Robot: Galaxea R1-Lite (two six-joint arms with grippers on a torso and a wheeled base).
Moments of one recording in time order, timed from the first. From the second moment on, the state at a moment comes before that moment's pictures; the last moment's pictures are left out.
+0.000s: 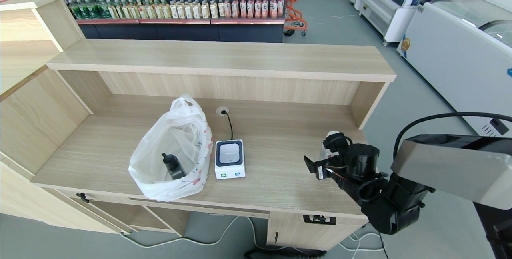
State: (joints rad) left arm 0.00 0.00 0.00 0.00 0.00 0.00; right arm 0.39 2.36 -0.80 -1.38 -0.16 -0.12
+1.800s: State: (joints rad) left arm 0.00 0.00 0.00 0.00 0.00 0.00; right arm 0.21 1.50 -1.08 -0.15 0.78 0.27
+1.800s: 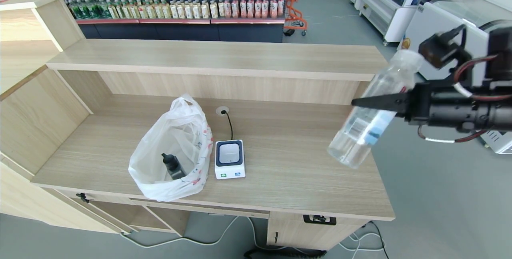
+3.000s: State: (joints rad) left arm 0.00 0.00 0.00 0.00 0.00 0.00; right arm 0.54 1.10 -1.06 0.07 1.05 0.34
